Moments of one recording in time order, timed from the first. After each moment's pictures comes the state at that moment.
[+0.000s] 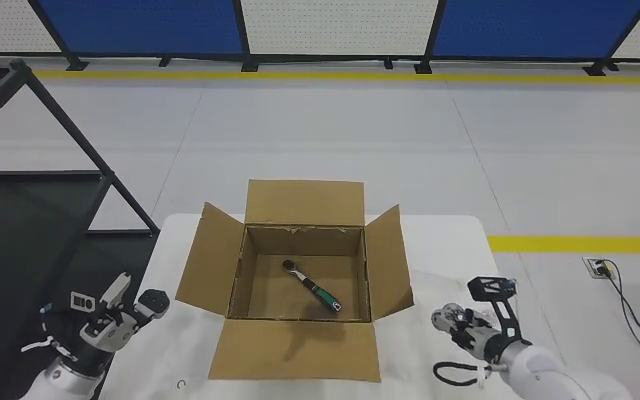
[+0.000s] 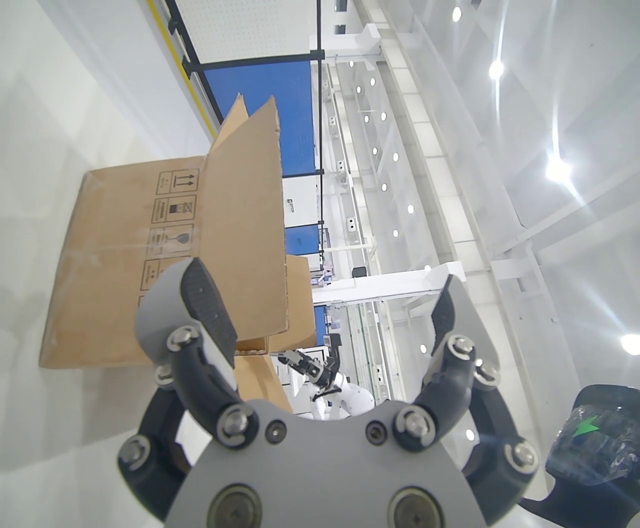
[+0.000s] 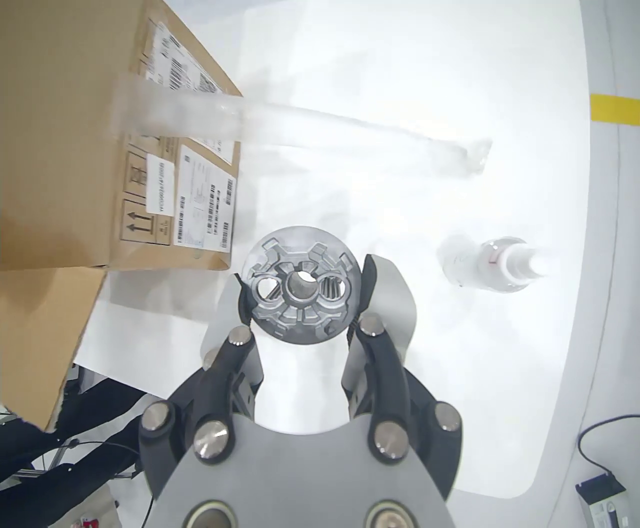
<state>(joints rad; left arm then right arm) 1.49 -1.07 -1.89 -1.73 -0.60 -0.19 -0.69 -1.31 -1.44 1.71 -2.06 -1.11 -0.03 1.23</state>
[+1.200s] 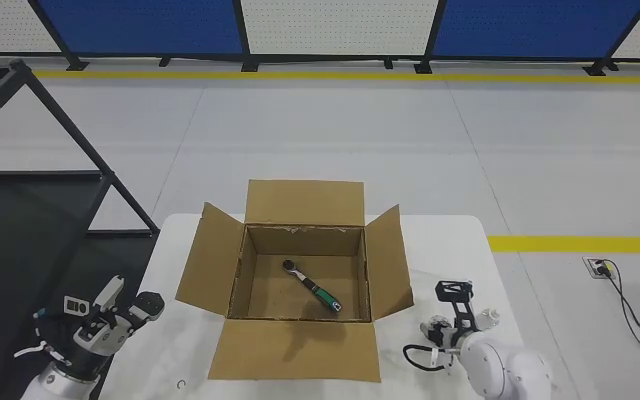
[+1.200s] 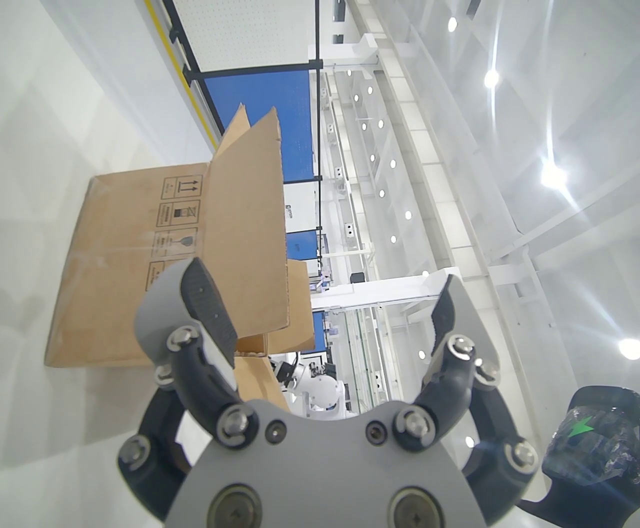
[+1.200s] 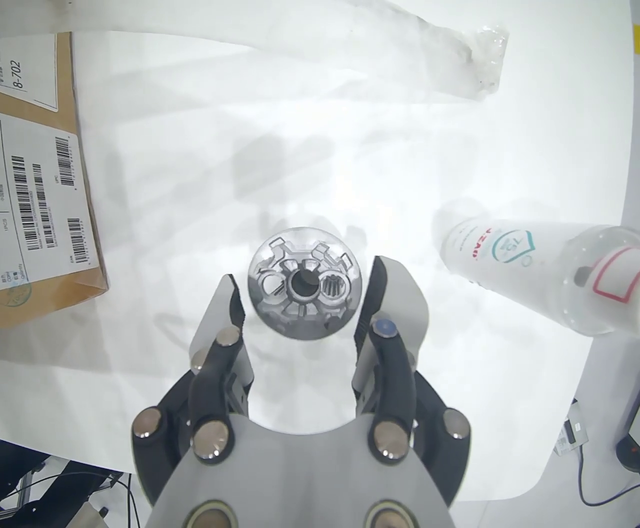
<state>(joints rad) 1.50 -1.07 -1.91 -1.73 -0.61 -0.19 -0.68 -1.20 -1.42 1.52 -1.77 -1.35 0.13 1.17</state>
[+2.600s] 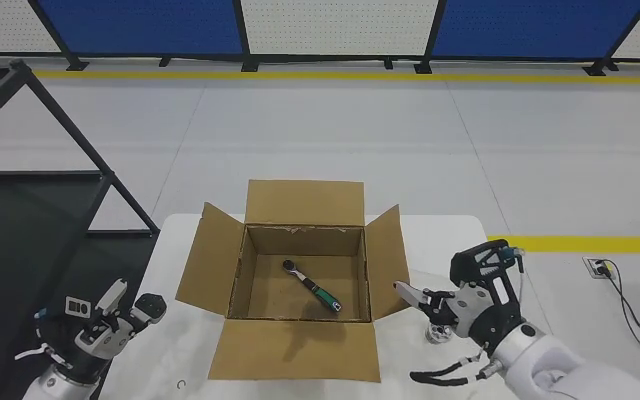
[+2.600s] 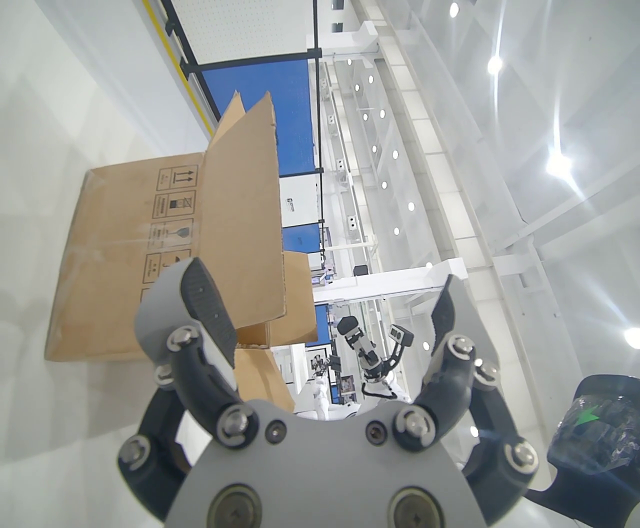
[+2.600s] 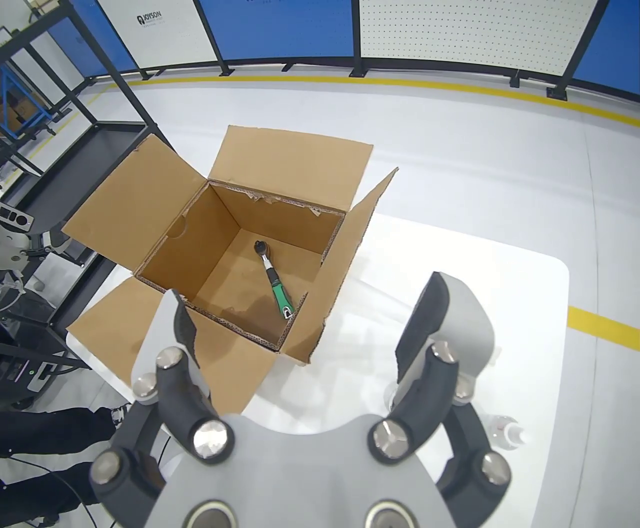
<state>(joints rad) 1.52 -1.07 -1.91 -1.75 -0.60 -0.21 -0.70 -1.22 -1.39 1.55 -2.35 -1.04 -0.08 1.06</state>
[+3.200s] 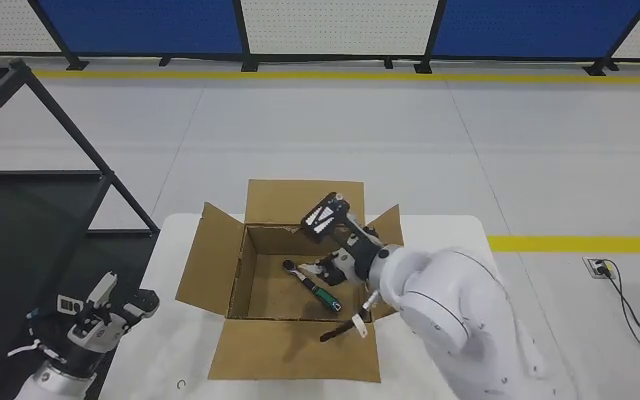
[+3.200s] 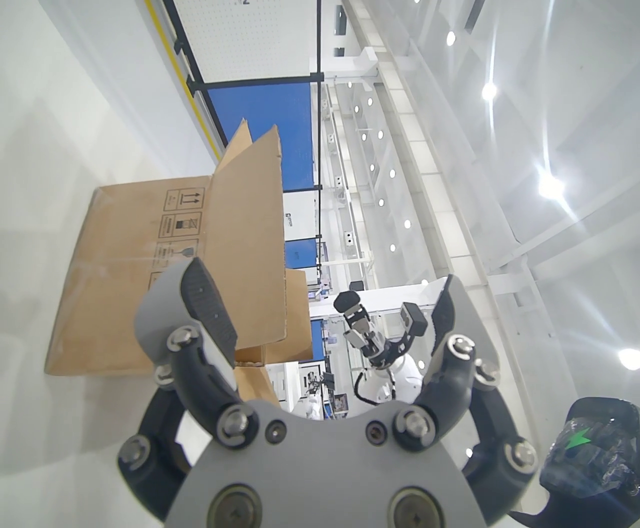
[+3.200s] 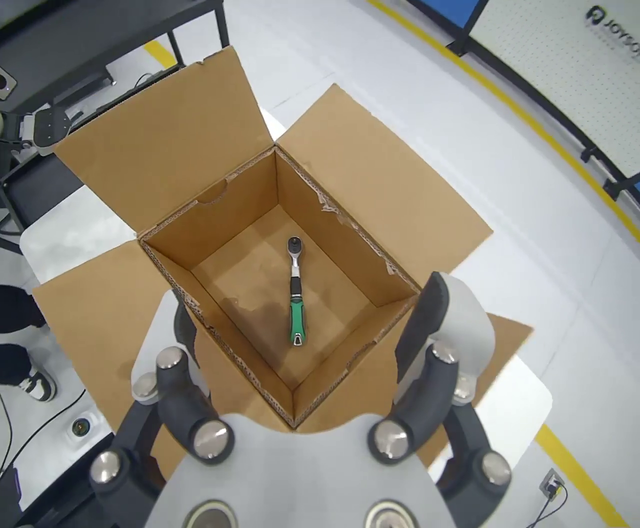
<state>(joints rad) 1.51 -1.07 -1.93 -1.73 -0.63 -0.18 -0.66 -0.55 -1.44 1.04 -1.78 -1.07 -0.16 1.23</state>
